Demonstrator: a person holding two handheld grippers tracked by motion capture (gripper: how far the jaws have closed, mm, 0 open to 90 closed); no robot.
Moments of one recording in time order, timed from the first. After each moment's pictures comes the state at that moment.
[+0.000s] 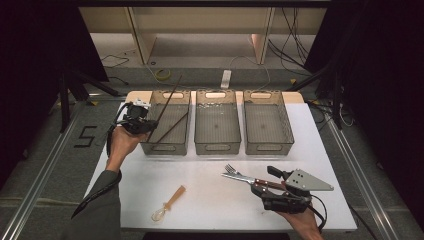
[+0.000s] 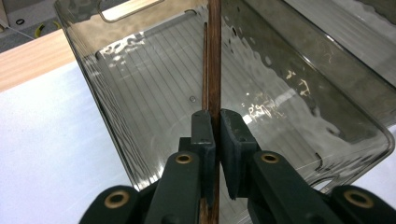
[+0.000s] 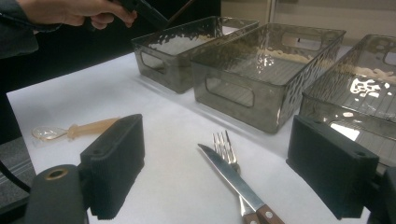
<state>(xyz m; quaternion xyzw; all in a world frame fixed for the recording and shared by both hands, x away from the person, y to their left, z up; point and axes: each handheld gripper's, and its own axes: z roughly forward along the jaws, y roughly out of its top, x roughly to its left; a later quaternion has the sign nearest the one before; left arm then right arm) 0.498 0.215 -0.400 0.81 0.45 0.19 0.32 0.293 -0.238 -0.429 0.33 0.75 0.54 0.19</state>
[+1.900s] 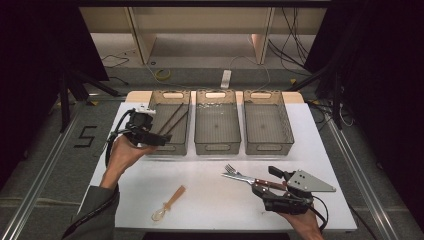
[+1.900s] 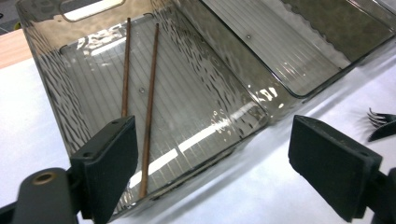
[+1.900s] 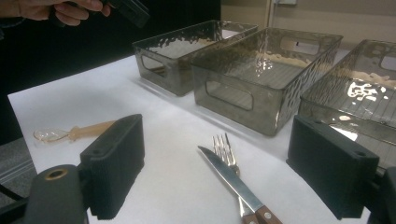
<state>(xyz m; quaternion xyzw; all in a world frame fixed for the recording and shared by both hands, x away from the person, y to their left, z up) 0.442 0.185 -0.370 0.81 0.45 0.17 0.34 0.290 -0.239 -0.426 0.33 0.74 0.55 0.20</state>
